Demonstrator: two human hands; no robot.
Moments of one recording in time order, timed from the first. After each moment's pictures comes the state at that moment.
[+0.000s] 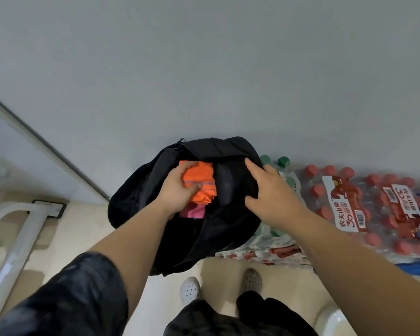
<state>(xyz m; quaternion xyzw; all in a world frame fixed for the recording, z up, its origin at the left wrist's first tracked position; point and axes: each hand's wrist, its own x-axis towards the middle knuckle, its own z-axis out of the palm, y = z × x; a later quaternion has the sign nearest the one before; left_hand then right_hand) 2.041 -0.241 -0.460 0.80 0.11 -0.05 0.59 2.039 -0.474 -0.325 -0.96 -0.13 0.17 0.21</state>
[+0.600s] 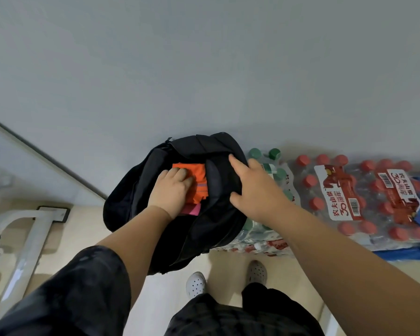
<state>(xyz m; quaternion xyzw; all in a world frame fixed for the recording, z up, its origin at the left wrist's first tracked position) 2.044 -0.244 -0.473 0.99 -0.15 0.02 0.01 2.040 -0.474 -0.327 -0.95 -0.14 0.18 0.21</state>
